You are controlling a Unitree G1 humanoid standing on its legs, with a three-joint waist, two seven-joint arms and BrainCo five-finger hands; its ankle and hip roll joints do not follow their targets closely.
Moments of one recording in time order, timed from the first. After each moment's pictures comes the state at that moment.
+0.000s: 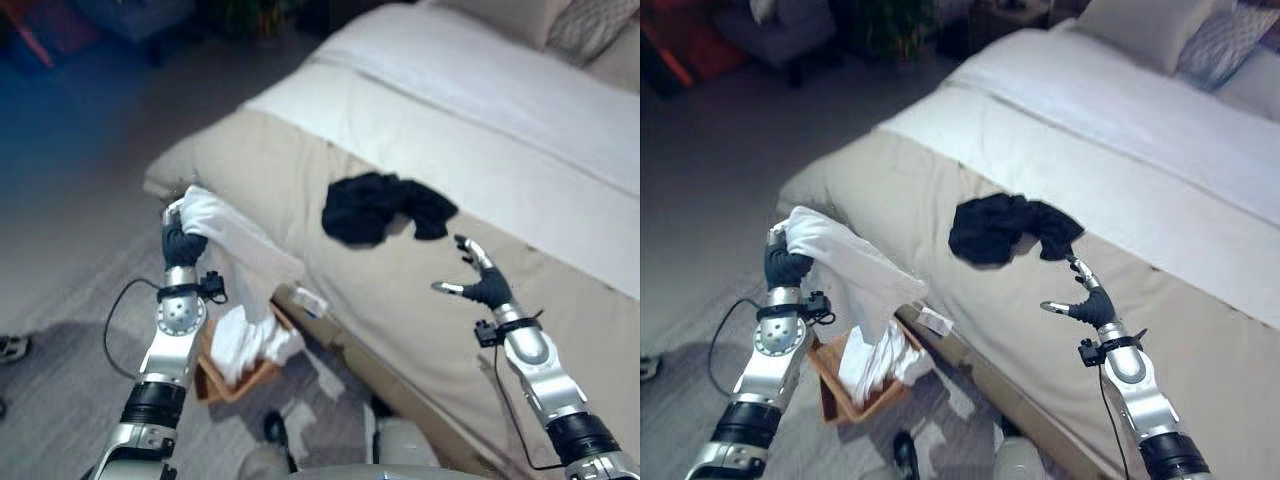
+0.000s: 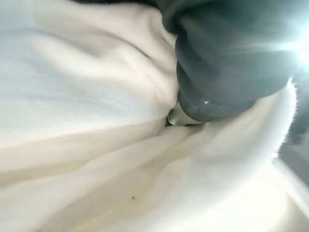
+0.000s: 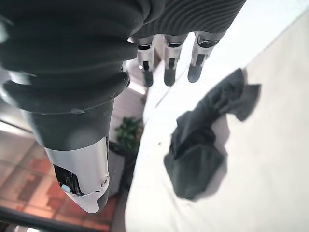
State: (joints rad) left arm -0.25 0.40 -0.01 0.24 -0.13 -0.34 0.39; right arm -0.09 -0.52 0.09 0.21 0.10 -0.24 -0.07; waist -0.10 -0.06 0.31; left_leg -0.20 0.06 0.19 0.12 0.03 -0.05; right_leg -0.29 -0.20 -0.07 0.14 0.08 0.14
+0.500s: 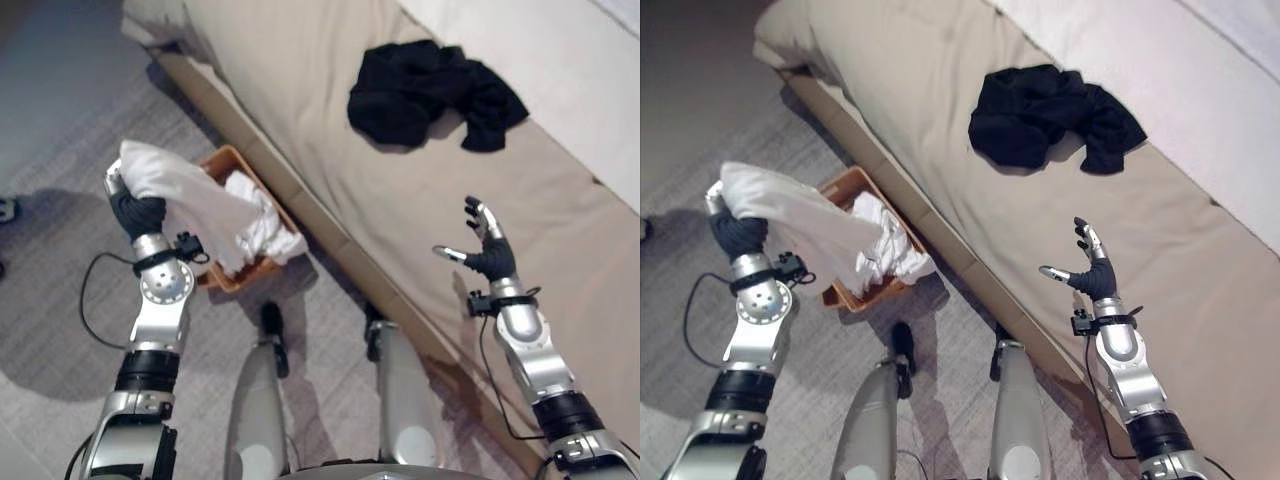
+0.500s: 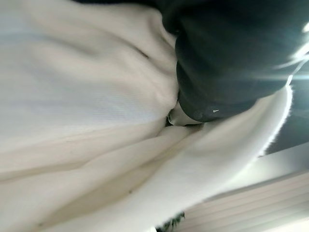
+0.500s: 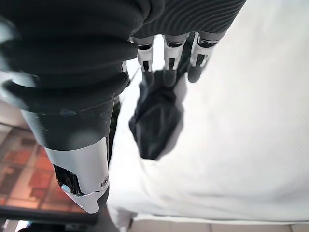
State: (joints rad) left arm -0.41 0.45 0.07 0.26 -0.09 -0.34 0.65; right arm -0.18 -0.48 0.09 0.22 0.16 -0.30 -0.16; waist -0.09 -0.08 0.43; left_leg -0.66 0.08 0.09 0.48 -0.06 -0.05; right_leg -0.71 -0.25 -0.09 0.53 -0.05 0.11
